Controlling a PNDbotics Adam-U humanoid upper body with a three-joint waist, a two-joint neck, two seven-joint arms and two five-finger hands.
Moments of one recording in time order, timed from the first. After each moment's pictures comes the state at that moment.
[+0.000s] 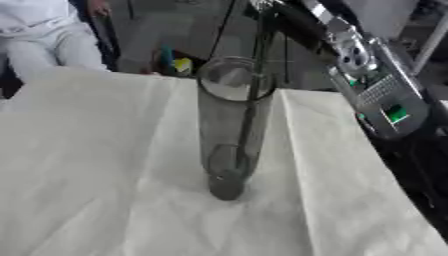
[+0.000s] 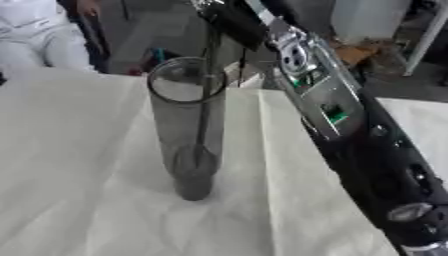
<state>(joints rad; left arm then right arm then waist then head) -0.38 0.35 0.02 -1.98 -0.12 -0.18 0.27 -1.13 -0.50 0.28 -1.51 0.36 0.24 0.11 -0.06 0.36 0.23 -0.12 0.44</state>
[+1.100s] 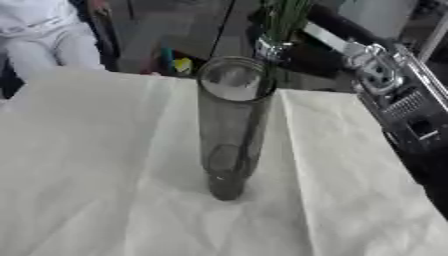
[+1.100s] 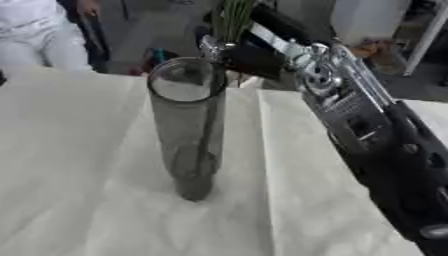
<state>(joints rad) -0.38 0.35 0.02 -1.98 -0.12 -0.18 0.27 -1.07 -0.57 0.28 -1.58 0.51 0.13 0.42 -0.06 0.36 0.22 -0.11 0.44</state>
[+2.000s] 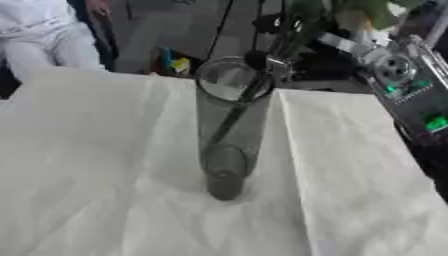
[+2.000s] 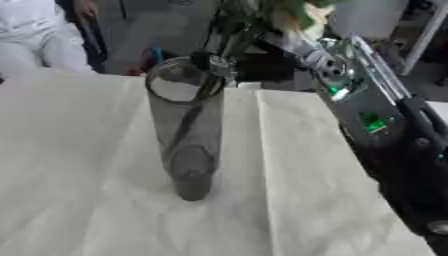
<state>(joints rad) -0.38 0.35 0.02 -1.98 -0.12 -0.18 0.27 -1.07 -0.60 0.26 -1.56 0.53 0.07 0.57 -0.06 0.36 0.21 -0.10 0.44</state>
